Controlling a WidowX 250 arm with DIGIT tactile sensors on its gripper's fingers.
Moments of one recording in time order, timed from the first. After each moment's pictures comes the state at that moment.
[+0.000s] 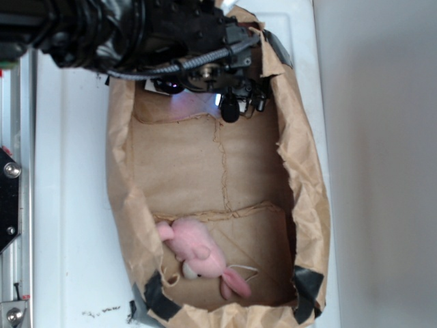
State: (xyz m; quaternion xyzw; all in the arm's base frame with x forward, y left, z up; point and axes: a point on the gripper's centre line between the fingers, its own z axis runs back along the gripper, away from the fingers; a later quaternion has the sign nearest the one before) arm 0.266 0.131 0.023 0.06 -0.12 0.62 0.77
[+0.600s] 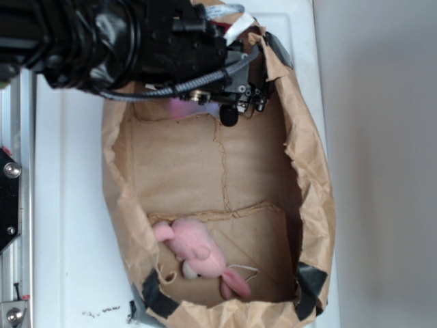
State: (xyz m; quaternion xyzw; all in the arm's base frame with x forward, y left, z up) arm 0.264 0.132 0.024 0.10 -0.15 0.62 0.76
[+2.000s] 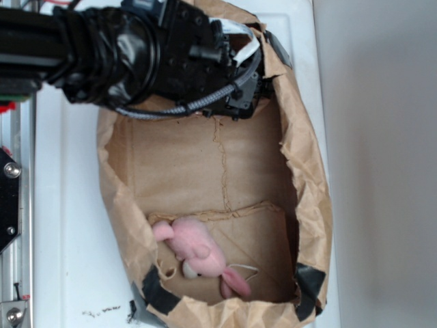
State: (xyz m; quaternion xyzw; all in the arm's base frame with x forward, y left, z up) arm 0.279 0.138 0.020 0.08 -0.20 0.67 0.71
